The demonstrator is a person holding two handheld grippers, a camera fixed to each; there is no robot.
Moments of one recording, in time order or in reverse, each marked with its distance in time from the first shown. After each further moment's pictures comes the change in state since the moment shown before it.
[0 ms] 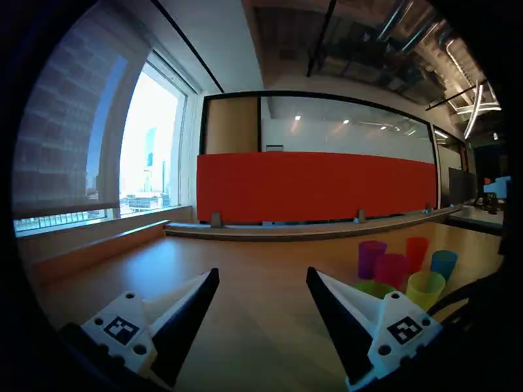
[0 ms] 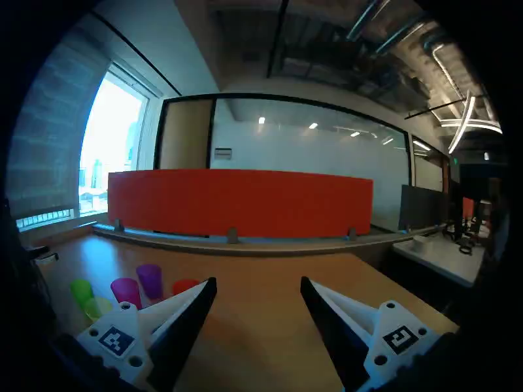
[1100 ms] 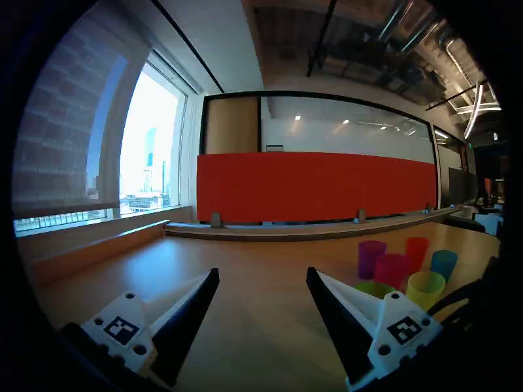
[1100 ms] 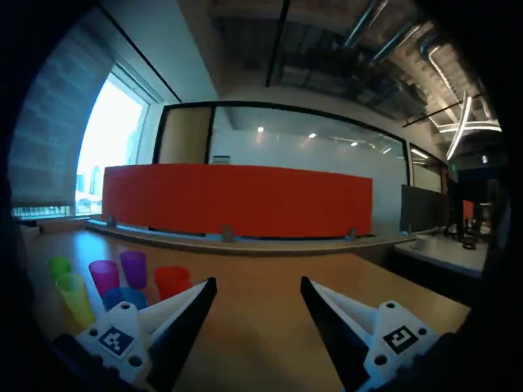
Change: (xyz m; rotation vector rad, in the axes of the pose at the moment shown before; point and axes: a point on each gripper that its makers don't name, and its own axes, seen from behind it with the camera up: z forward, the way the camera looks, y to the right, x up) left arm 0.000 0.001 0.002 0.000 0.000 0.000; right arm -0.065 0.014 0.038 -0.025 0.067 -0.022
